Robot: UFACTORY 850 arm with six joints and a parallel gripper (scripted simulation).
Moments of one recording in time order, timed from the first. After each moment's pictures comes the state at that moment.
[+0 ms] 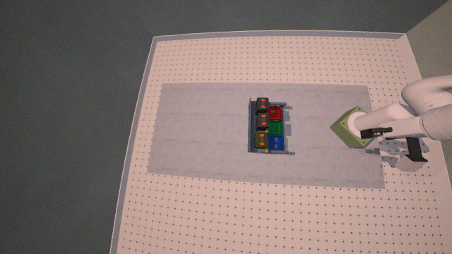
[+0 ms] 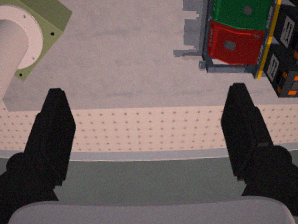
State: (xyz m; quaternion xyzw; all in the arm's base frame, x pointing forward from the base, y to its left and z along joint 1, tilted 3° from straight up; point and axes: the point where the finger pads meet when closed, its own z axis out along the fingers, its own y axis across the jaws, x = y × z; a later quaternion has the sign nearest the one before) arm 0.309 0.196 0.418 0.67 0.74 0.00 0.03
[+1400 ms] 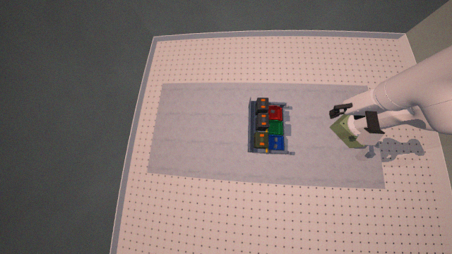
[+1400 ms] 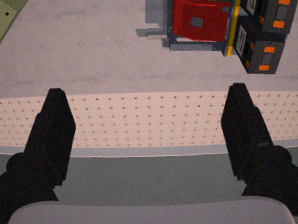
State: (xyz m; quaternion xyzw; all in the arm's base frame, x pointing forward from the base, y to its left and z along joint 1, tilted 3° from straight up) arm 0.423 0.135 0.424 0.67 0.74 0.00 0.03
